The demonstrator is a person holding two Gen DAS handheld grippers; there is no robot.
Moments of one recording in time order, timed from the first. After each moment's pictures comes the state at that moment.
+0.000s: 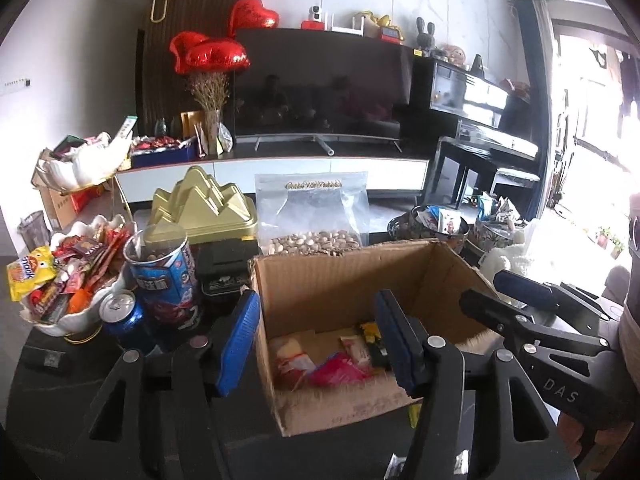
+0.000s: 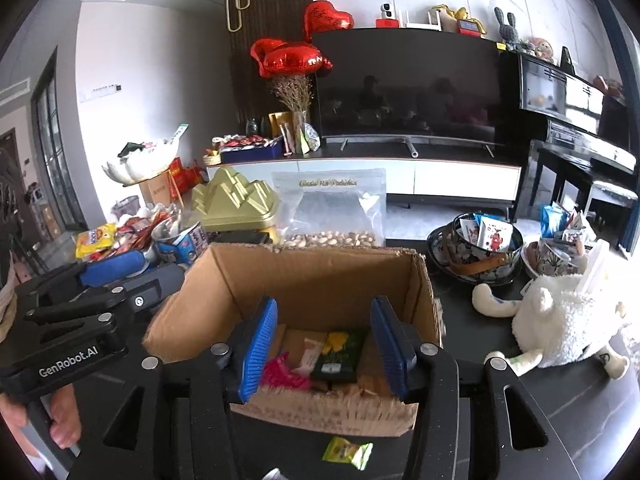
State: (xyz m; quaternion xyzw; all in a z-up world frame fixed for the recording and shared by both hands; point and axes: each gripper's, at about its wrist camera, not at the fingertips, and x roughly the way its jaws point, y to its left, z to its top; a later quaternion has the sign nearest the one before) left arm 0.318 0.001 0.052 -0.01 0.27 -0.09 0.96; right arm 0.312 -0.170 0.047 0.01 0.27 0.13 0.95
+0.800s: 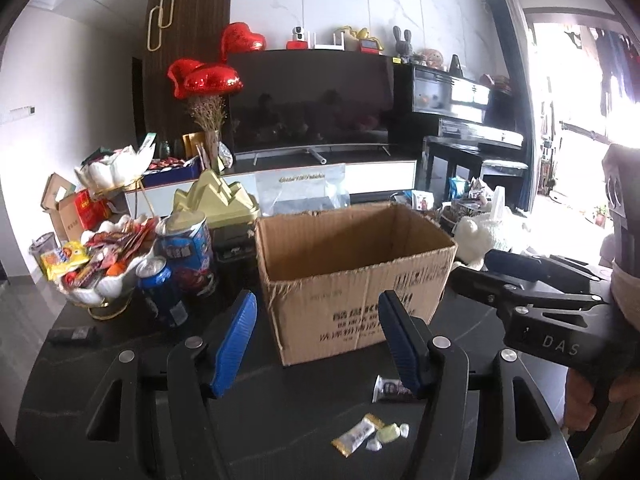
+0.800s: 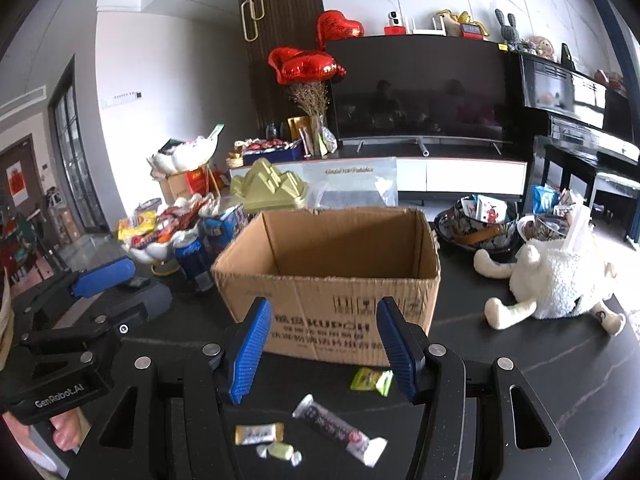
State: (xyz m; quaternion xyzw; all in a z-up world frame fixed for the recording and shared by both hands) left arm 0.198 -0.001 0.036 0.03 0.24 -0.09 0.97; right arm 0.213 -0.179 0.037 0.01 0.26 0.16 0.95
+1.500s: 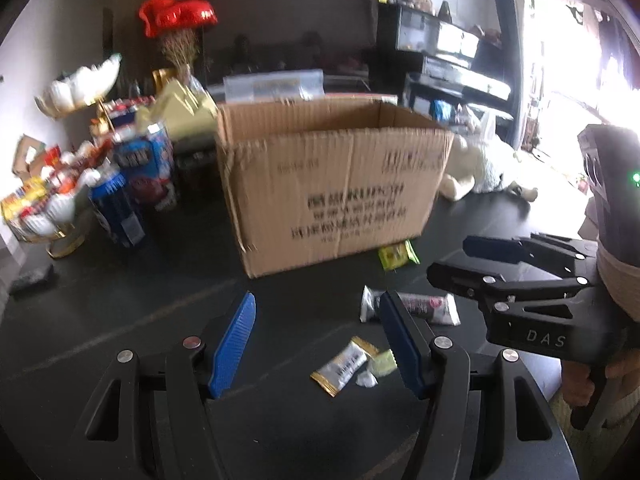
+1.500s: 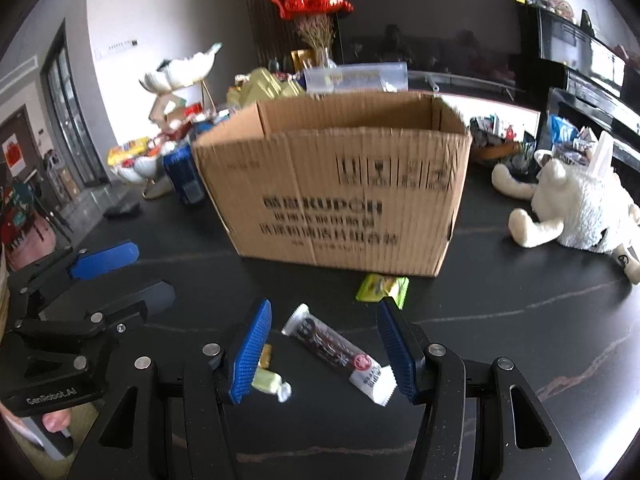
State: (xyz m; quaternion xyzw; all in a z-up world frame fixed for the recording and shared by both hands) left arm 0.213 -0.007 -0.051 0.02 0.36 -0.14 0.92; right arm 0.222 -0.172 -0.047 -0.01 0.38 0.17 0.91
